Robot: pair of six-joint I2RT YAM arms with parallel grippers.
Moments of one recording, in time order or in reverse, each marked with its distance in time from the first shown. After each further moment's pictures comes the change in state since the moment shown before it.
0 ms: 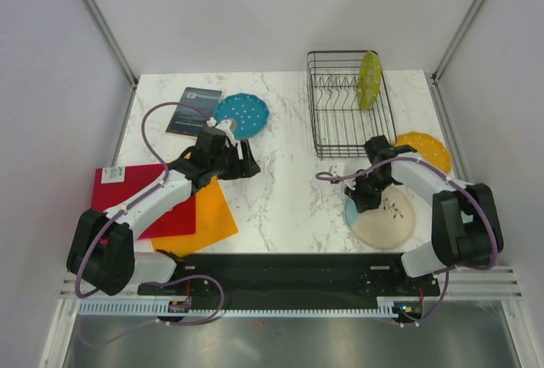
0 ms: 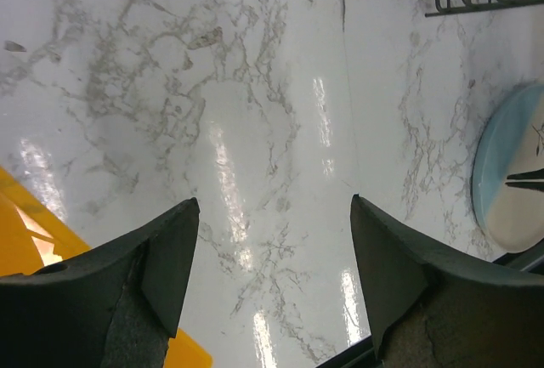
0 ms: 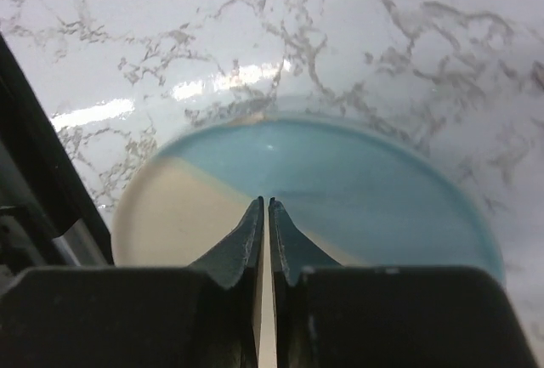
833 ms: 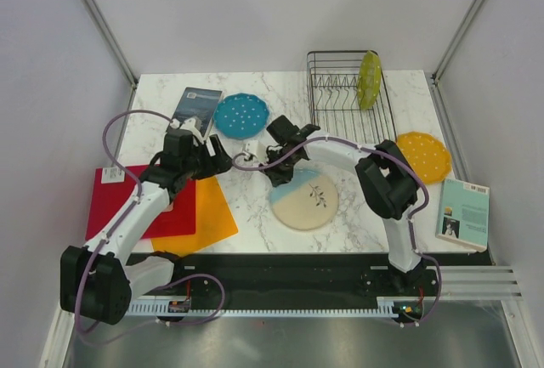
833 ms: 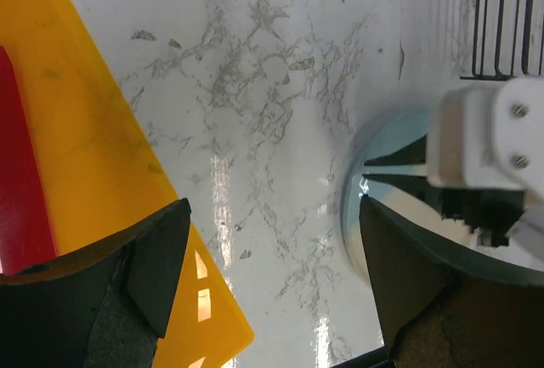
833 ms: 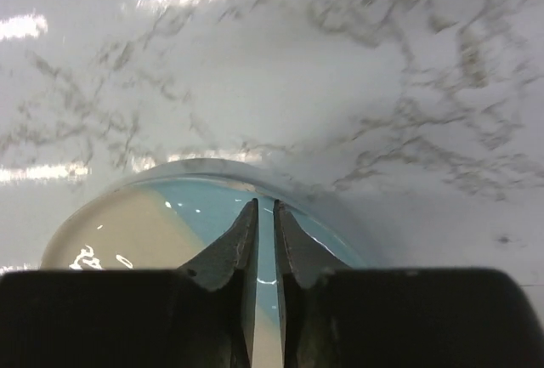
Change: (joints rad) left arm 0.230 -0.201 -0.046 -0.100 0.002 0.009; right arm 0.533 0.594 0.643 0.253 0.008 0.381
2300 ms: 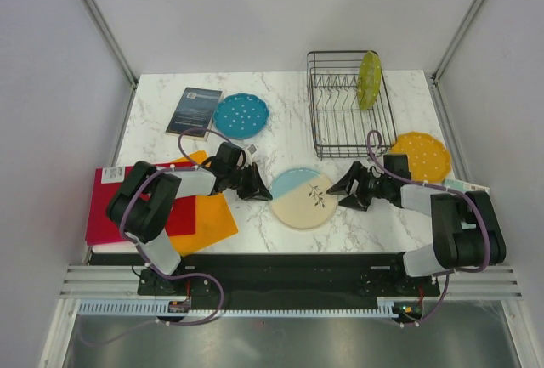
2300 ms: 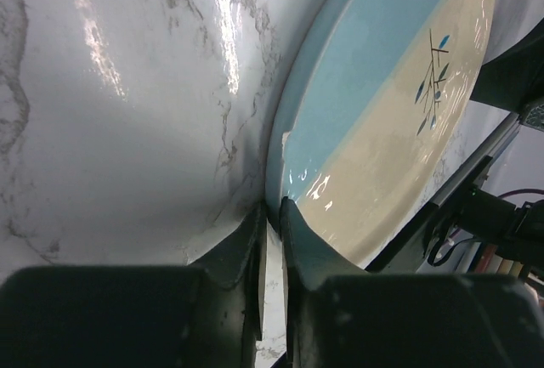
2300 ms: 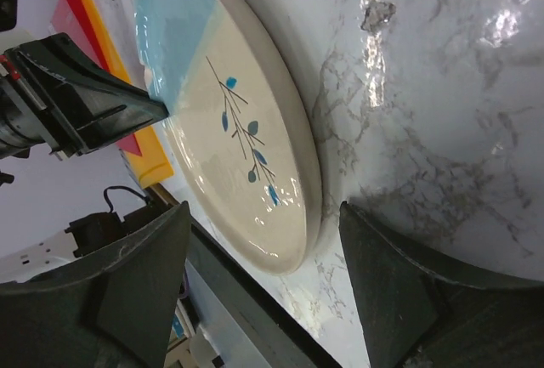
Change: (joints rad) left arm -0.229 0.588 -0.038 0.390 0.390 -0.170; right arm -0.657 -0.607 -1.041 0.696 -0.304 1.328
